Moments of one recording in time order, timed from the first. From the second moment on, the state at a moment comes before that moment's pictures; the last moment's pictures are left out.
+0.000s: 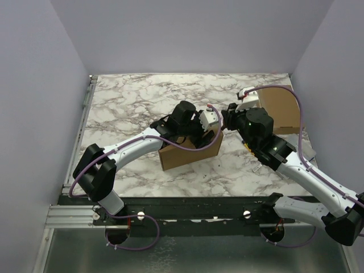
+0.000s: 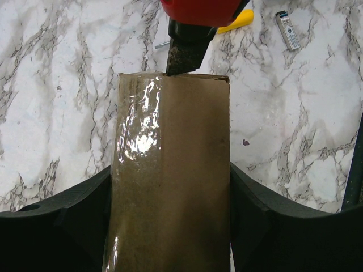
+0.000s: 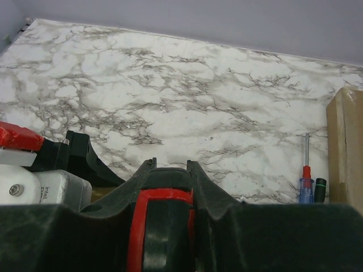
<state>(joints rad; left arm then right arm) -0.79 1.60 1.18 -0.14 0.40 0.28 0.71 1.04 0.97 -0.13 0.41 0.11</state>
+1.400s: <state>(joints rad) -0.86 1.53 1.12 -0.13 0.37 0.42 0.71 1.18 0.89 0.24 0.49 0.03</state>
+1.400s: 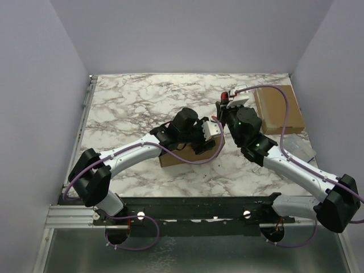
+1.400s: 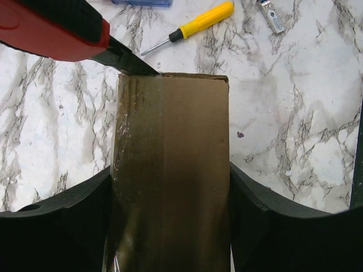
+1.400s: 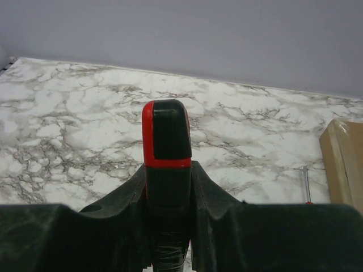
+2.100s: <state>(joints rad) -0.91 1.53 1.12 -0.13 0.32 0.42 0.71 1.15 1.05 0.04 0.56 0.07</state>
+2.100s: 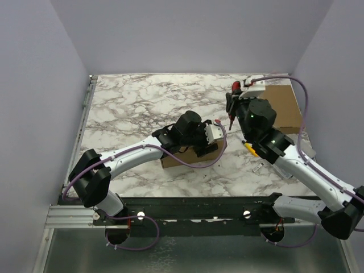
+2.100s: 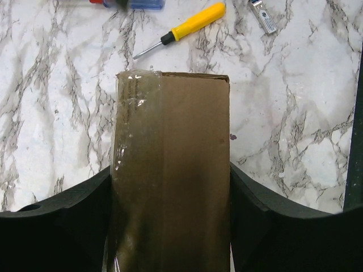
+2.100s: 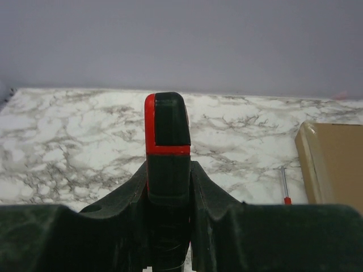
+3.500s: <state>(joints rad) -0.78 1.52 1.14 -0.21 -0.43 -0.19 0.41 1.76 1.10 -0.62 0.16 0.29</state>
